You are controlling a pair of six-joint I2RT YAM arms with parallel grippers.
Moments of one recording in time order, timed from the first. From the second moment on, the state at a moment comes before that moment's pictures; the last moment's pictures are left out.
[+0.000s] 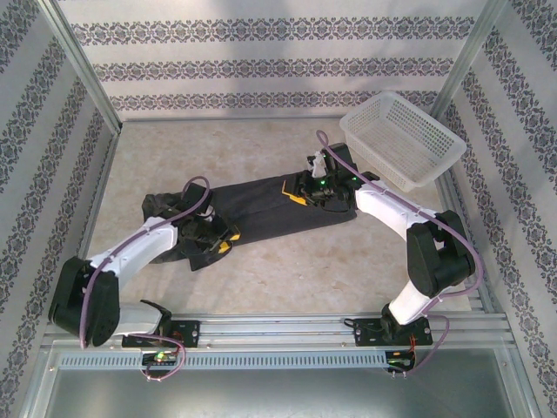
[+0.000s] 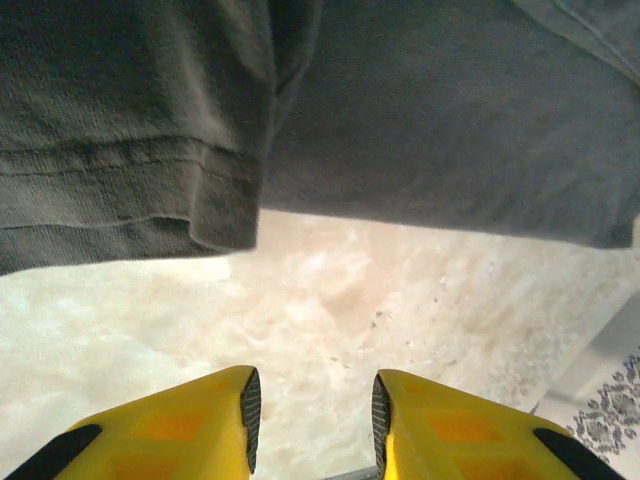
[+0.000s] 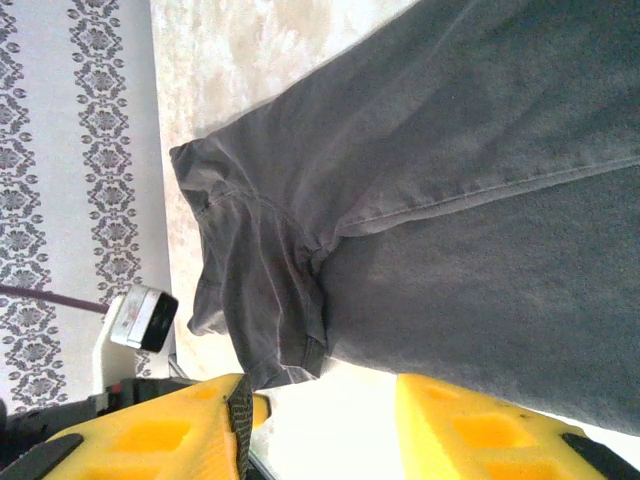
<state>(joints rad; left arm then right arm) -0.37 1.30 0.80 -0.62 0.42 -1.09 0.40 1.64 1.12 -0.27 -0.66 0.81</state>
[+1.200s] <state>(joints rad) 0.27 1.39 0.71 -0.55 0.27 -0.68 0.56 1.69 1.14 -0.18 -0.78 0.79</state>
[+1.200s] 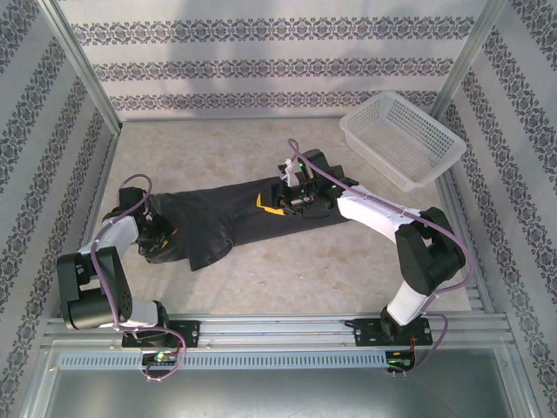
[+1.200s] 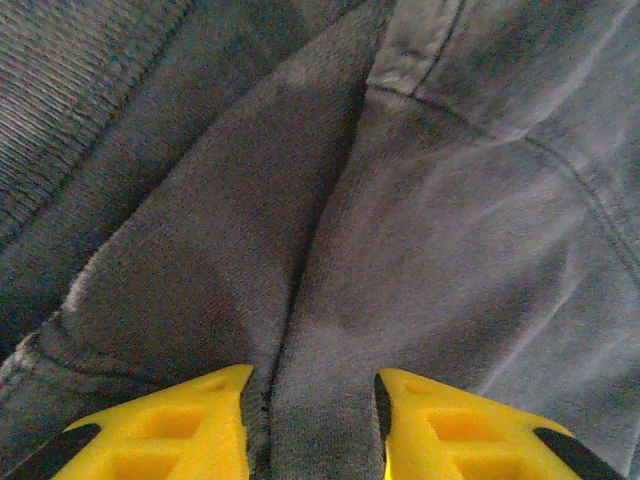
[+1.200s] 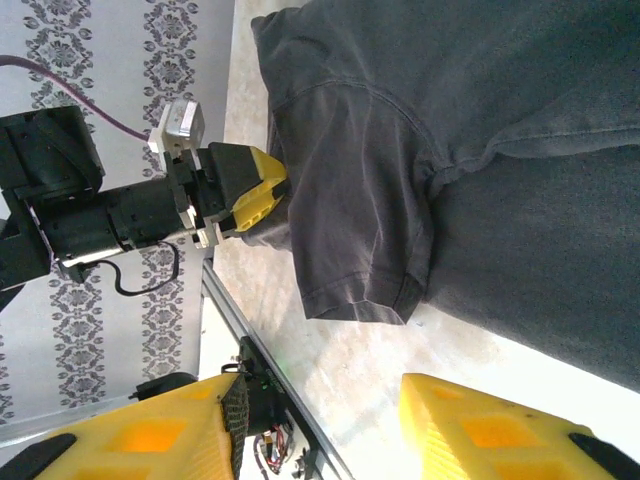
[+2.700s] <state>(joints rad) 0.25 1.43 0.71 -0.52 0.34 -0.63 0.56 1.72 1.14 -0.16 -0.78 0.81</state>
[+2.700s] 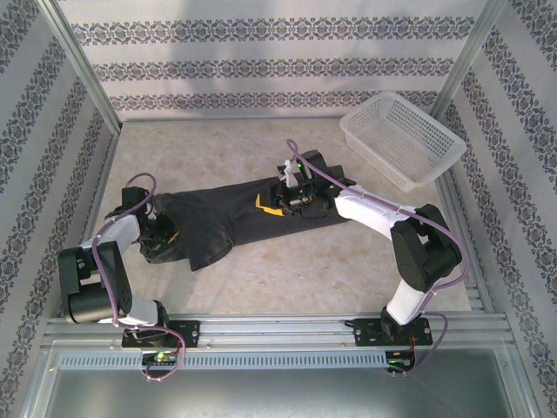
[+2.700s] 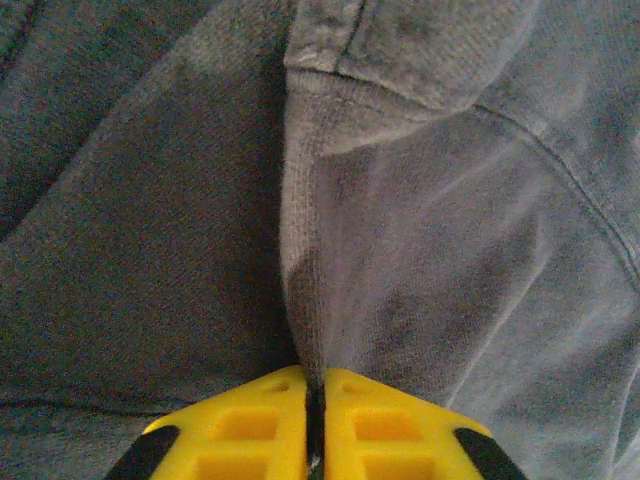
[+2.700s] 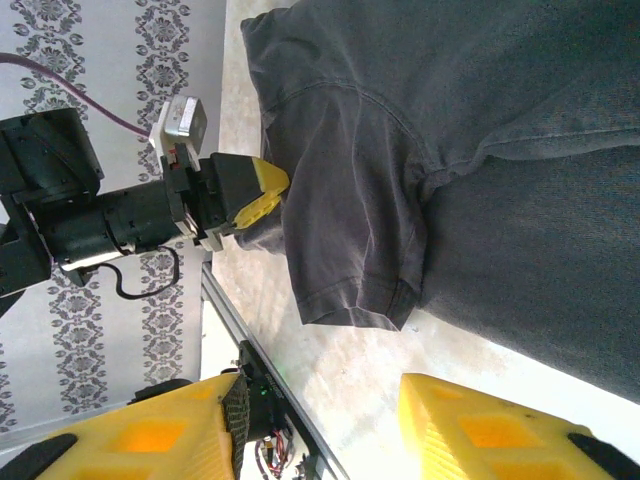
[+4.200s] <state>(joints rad) 0.27 1.75 1.22 -0.78 0.02 -0.64 0.39 1.66 1.08 -0.22 -0.66 0.78</state>
